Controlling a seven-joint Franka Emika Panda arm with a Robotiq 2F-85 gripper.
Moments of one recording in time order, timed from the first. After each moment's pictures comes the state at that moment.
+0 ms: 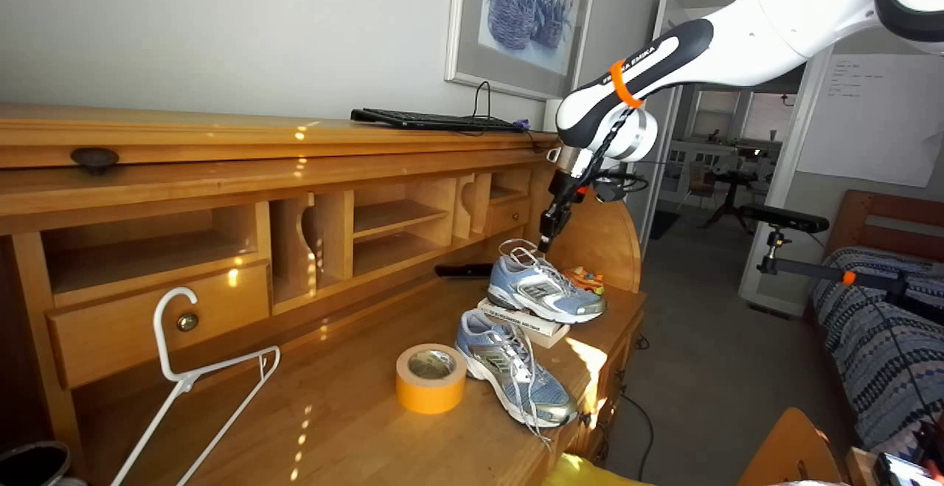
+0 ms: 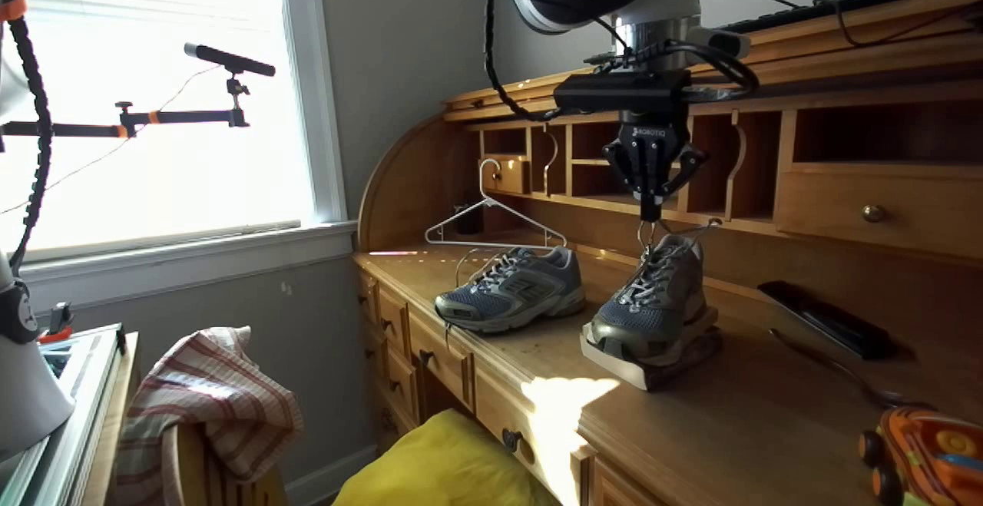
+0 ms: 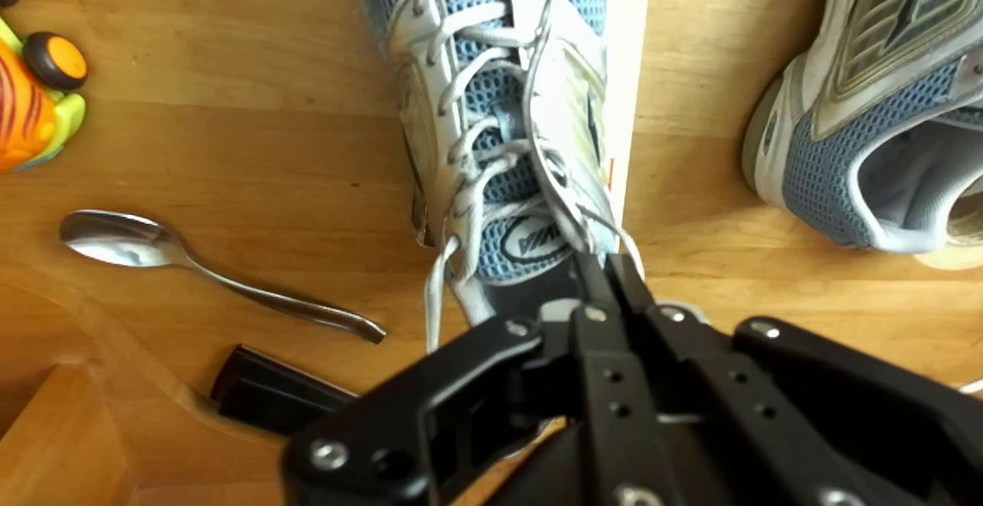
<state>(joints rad) -0.40 0.50 -0.06 -1.68 0.28 2.31 -0.67</state>
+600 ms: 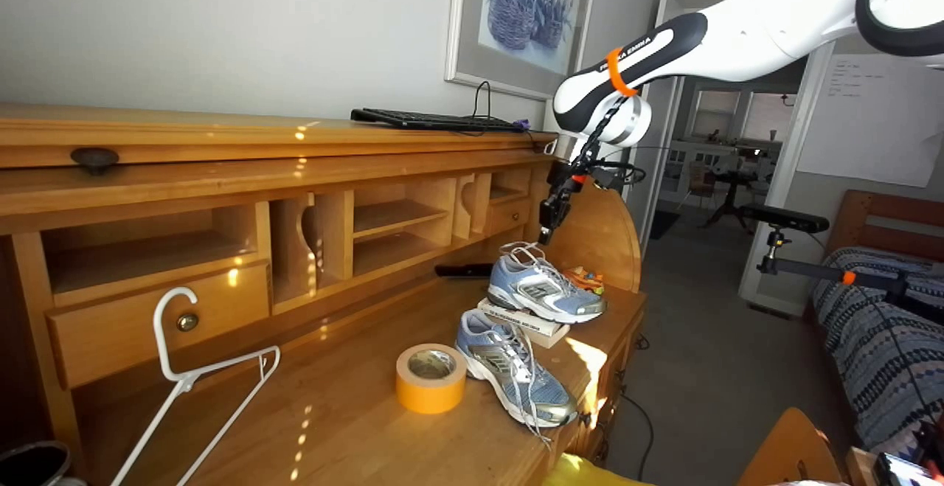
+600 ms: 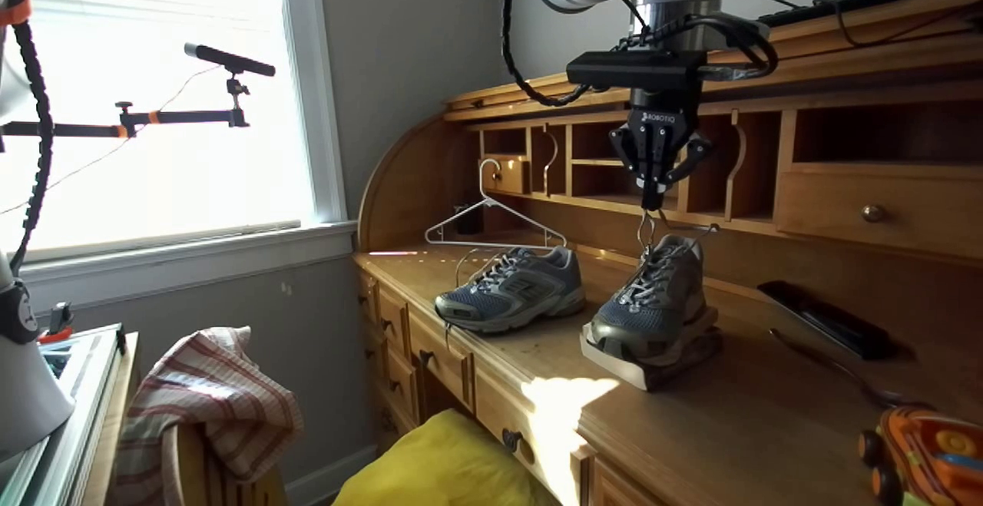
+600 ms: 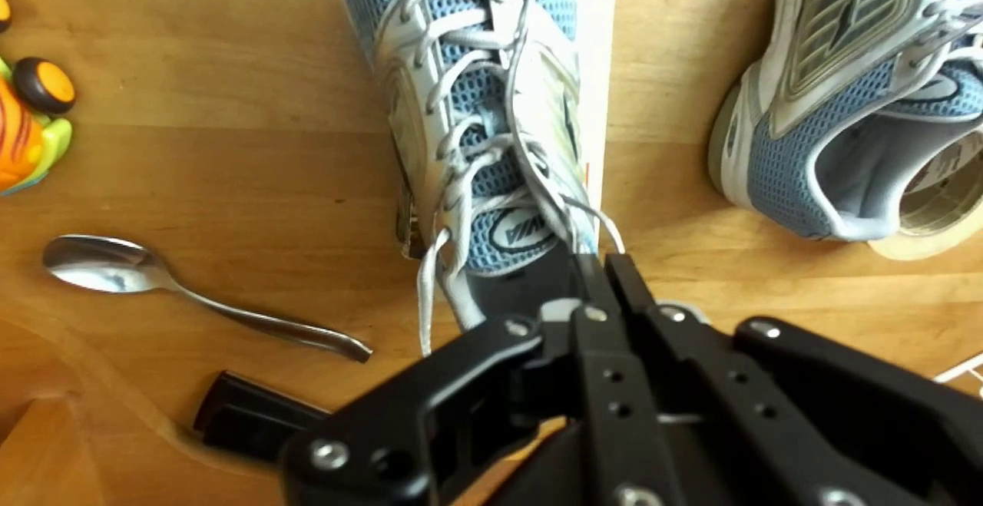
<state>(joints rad) -0.41 0.55 -0.07 -1.54 0.28 2.13 -0.63</state>
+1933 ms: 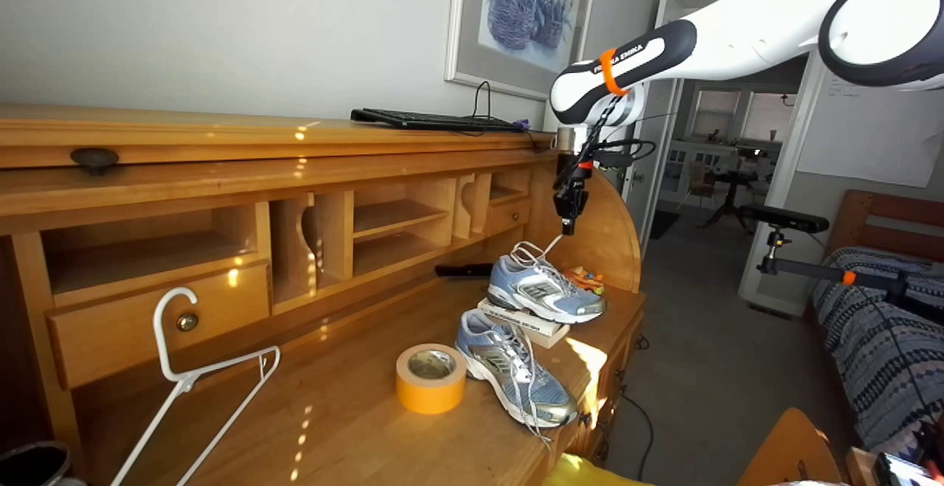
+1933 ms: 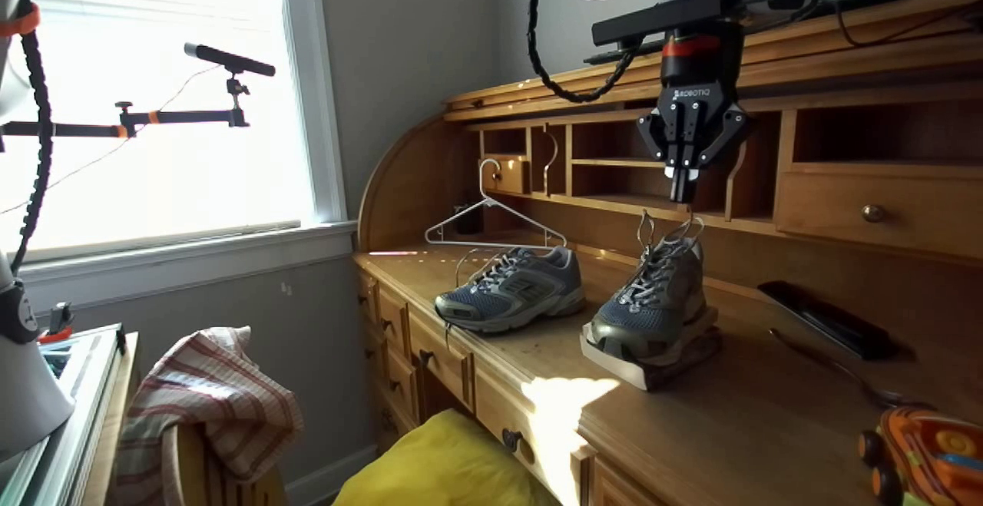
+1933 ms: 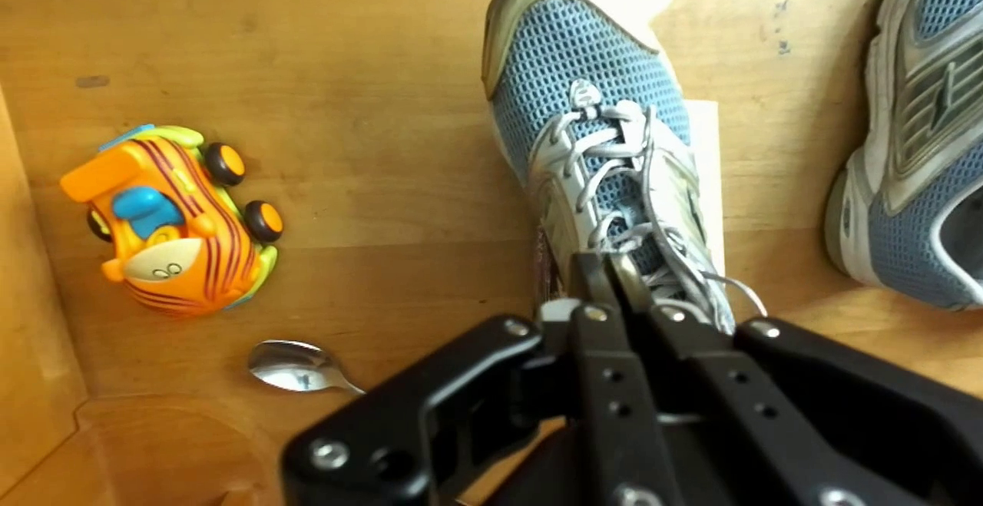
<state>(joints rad) -0.40 0.64 -0.13 -1.31 0.07 1.88 -0.44</state>
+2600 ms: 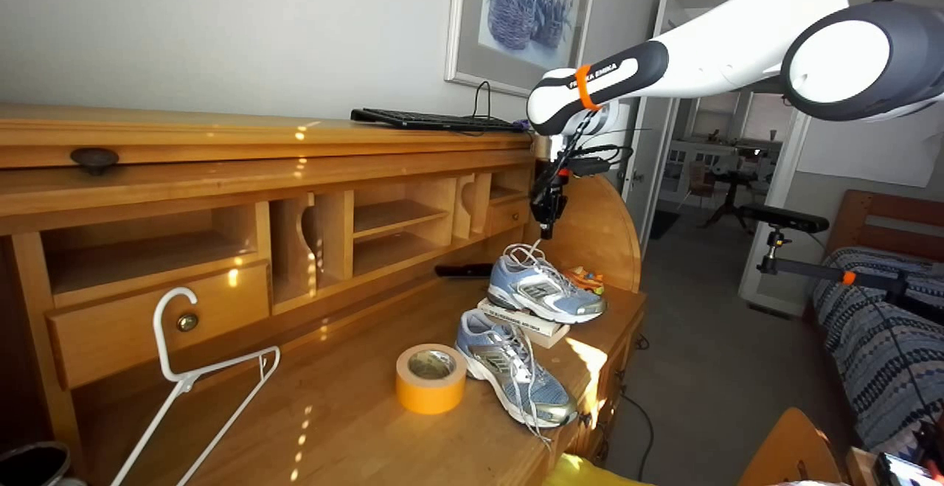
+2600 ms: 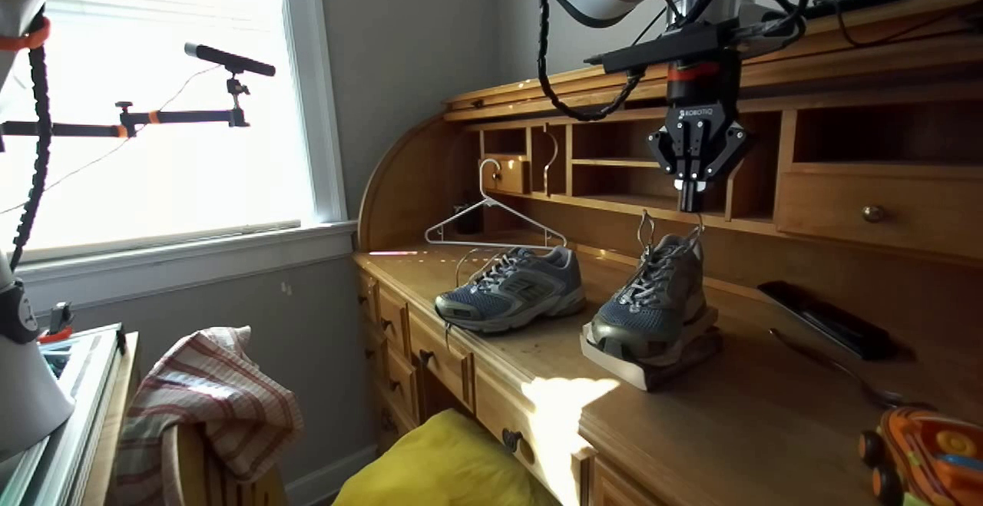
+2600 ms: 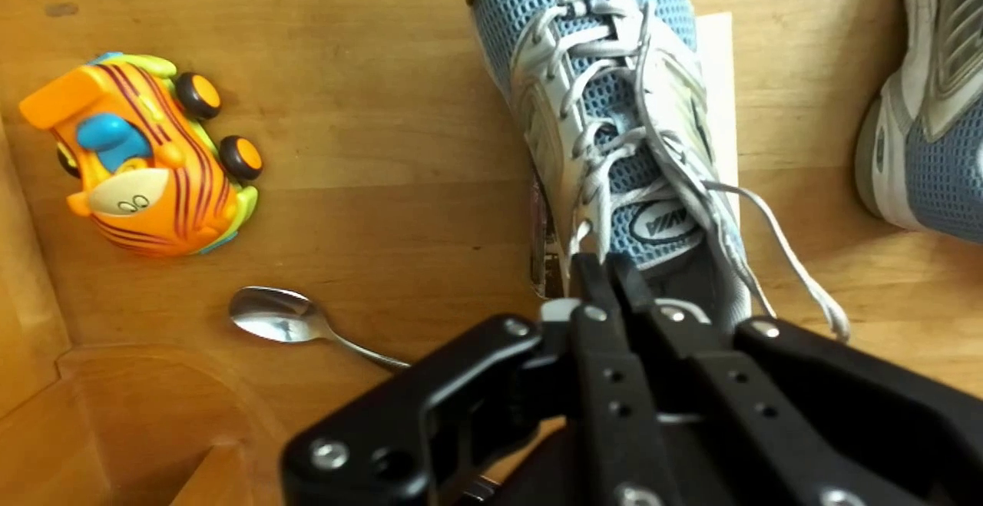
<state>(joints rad) -0.36 0.76 -0.13 -1.16 0.04 1.88 -0.36</state>
